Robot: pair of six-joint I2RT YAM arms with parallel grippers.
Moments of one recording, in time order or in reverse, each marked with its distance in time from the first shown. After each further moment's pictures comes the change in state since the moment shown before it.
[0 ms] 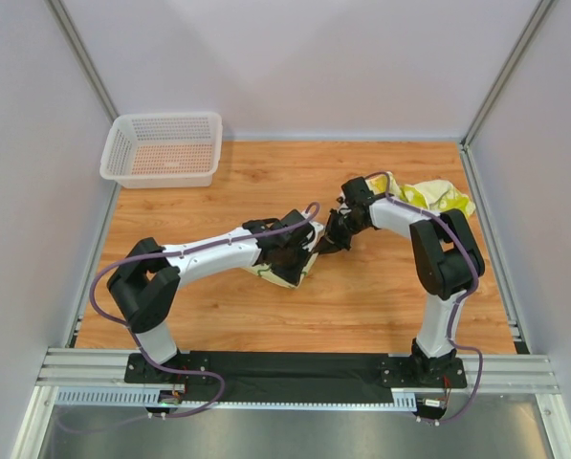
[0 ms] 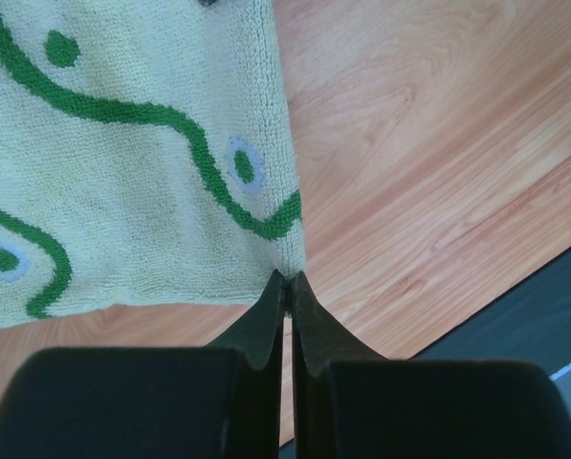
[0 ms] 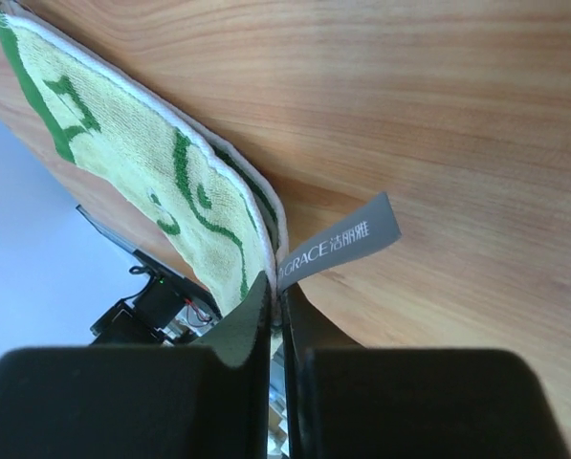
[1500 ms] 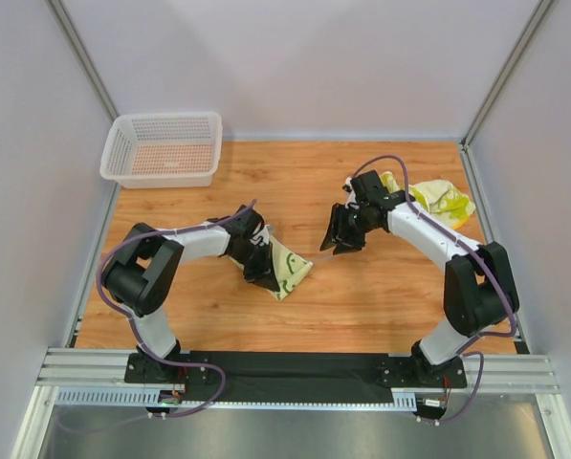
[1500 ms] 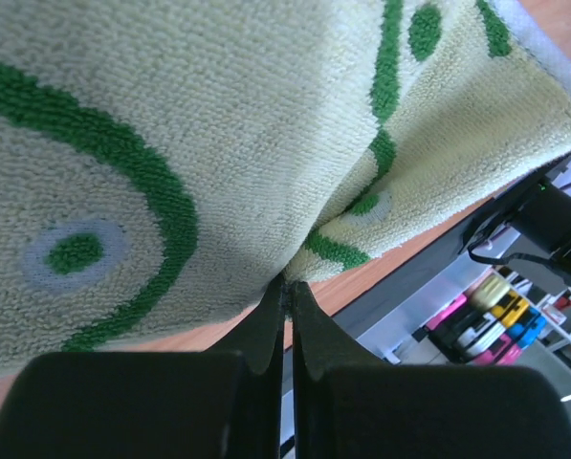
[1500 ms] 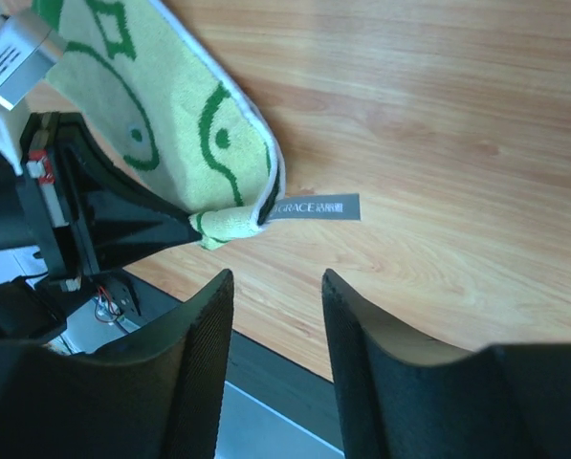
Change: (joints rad) left arm 0.354 0.047 -0.255 0.154 0.496 -0.282; right arm 0.034 -0.282 0.000 -0.203 0.208 -0.224
